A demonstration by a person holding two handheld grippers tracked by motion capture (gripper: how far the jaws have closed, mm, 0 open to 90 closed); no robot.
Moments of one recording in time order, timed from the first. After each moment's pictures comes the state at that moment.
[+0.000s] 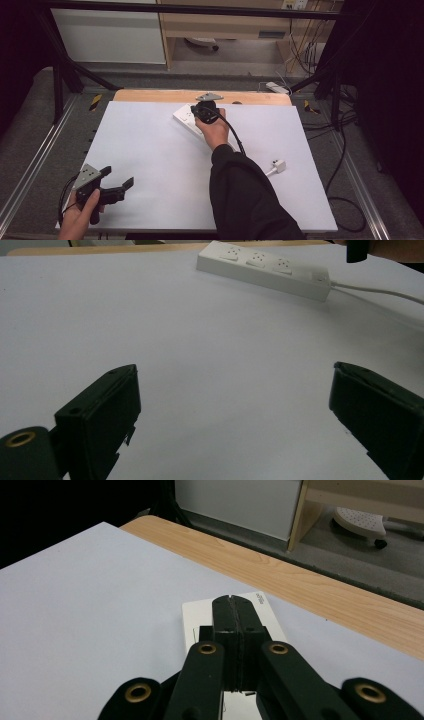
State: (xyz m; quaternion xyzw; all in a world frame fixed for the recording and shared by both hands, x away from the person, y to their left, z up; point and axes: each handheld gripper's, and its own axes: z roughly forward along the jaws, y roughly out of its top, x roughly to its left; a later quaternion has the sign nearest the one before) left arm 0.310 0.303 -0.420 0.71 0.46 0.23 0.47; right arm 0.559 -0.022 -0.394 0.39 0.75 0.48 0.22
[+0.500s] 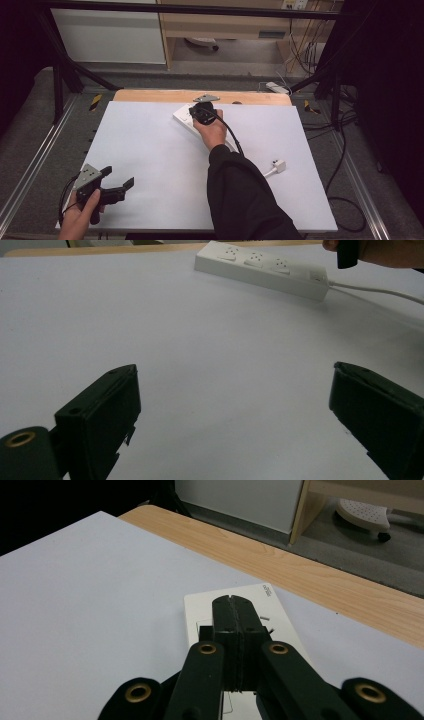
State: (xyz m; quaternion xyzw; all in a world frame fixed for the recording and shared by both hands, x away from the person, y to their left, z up) left arm 0.310 0.302 -0.420 0.71 0.46 0.23 0.47; right arm 0.562 -0.015 -0.403 0.40 0.76 0.46 0.22
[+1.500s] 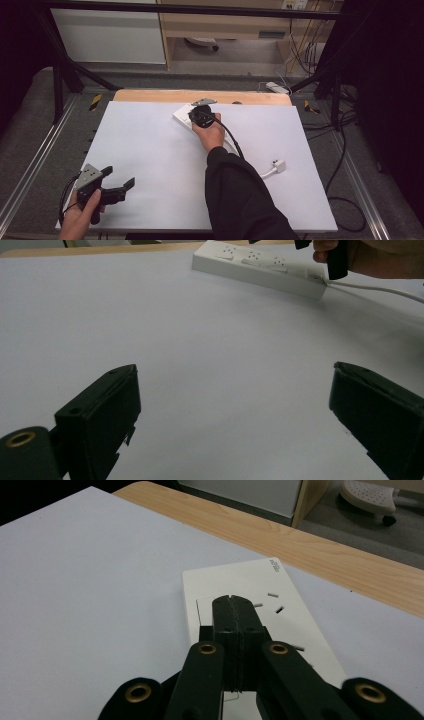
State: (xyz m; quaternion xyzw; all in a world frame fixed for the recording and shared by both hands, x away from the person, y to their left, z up) left arm 0.310 0.301 -0.420 0.72 0.46 0.23 0.47; right arm 0.565 -0.010 -0.421 0.40 0.77 0.44 0.21
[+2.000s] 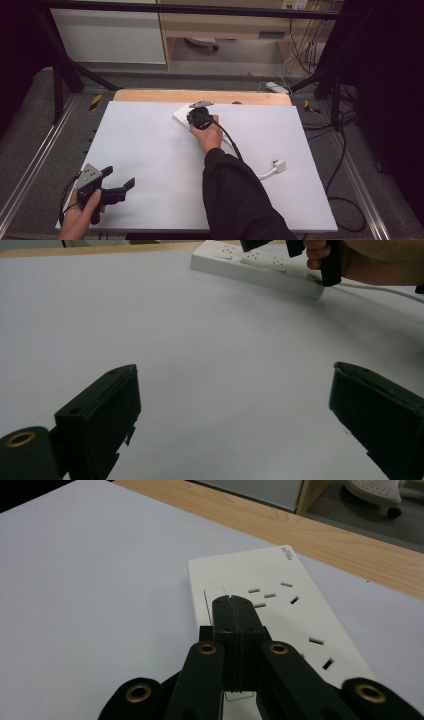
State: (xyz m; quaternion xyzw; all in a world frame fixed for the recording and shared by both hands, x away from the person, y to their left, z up) left arm 0.310 0.301 -0.420 0.72 0.45 0.23 0.47; right arm 0.565 -0.002 -0.431 0.41 0.78 0.43 0.20
